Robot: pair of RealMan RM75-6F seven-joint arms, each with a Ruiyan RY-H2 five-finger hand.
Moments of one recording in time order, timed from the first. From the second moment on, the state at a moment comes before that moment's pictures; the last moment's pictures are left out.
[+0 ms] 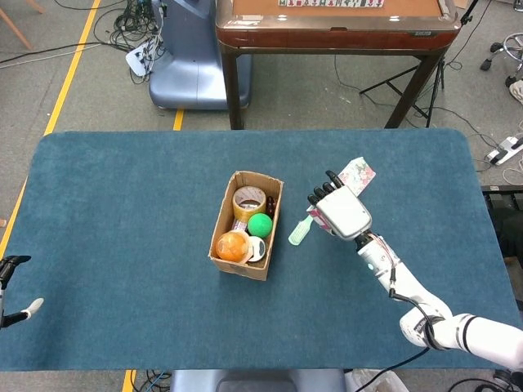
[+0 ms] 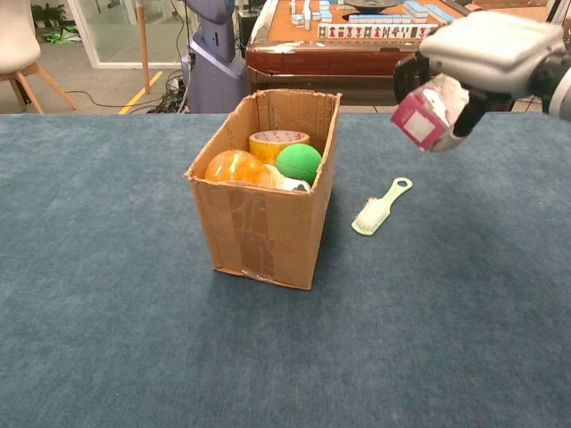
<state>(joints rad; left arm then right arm) -0.03 -1.05 -0.08 -1.68 1.44 1.55 0.06 0.74 -1.36 0.18 -1.49 -1.41 1.07 -0.45</state>
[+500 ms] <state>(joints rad) -0.03 -1.04 -0.08 -1.68 1.45 1.56 0.05 0.85 -1.40 0.24 -1.60 -1.63 1.15 -0.40</state>
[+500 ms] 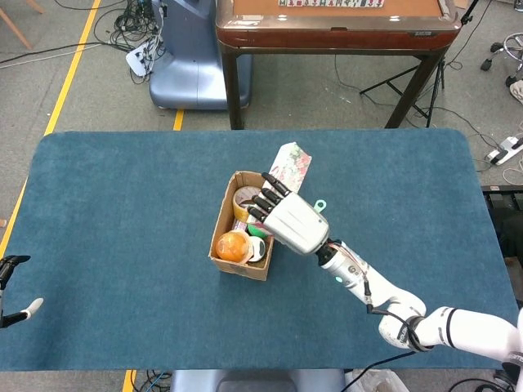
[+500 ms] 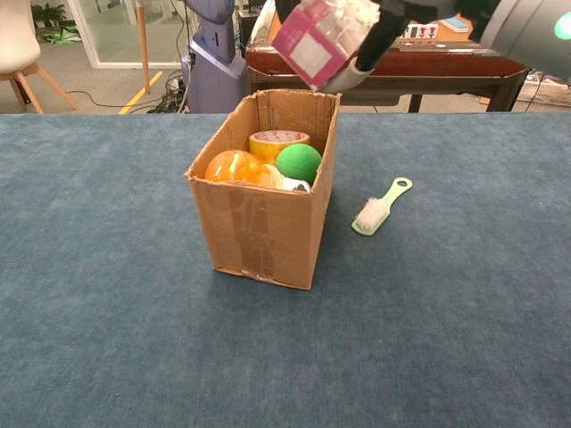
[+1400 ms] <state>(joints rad) -0.01 -1.03 -0.07 -1.68 1.47 1.58 0.02 0.94 -1.55 0.18 -1.45 -1.65 1.07 -0.19</state>
